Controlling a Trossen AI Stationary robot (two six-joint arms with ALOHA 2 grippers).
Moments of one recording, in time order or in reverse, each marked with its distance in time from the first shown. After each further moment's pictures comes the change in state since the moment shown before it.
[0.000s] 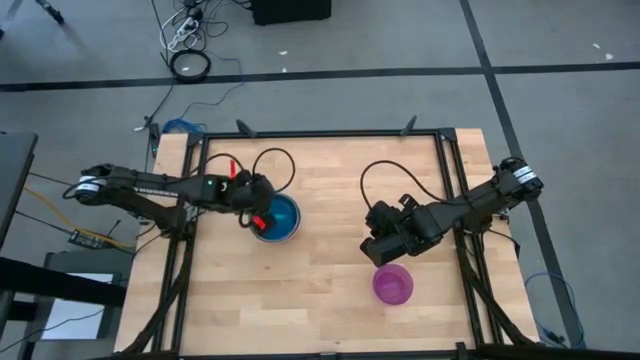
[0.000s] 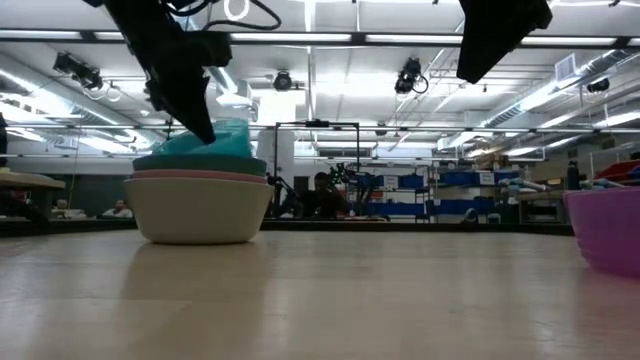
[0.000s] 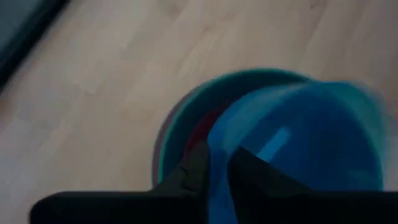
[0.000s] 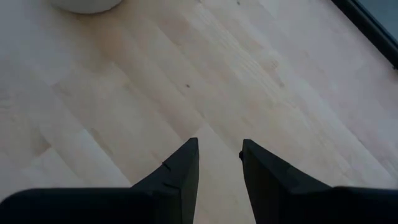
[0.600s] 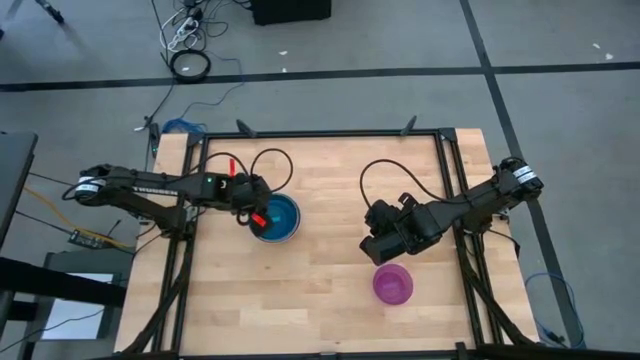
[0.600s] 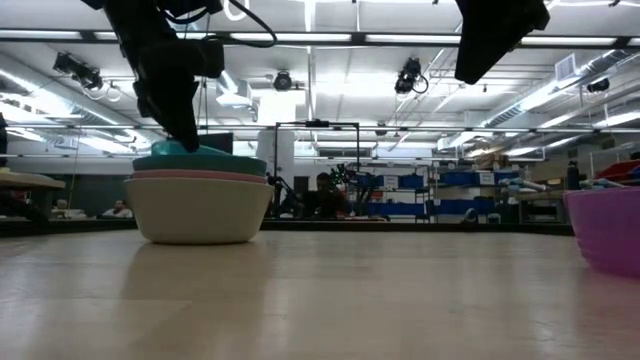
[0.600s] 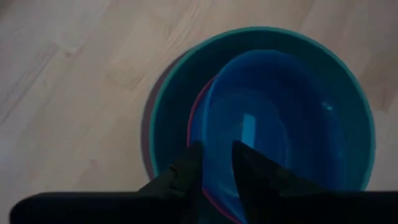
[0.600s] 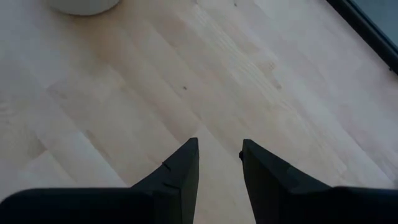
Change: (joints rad) left arm 0.024 -0.005 0.002 -0.084 0.108 -0.063; right arm -0.010 0.000 0.000 0.000 0.004 -0.009
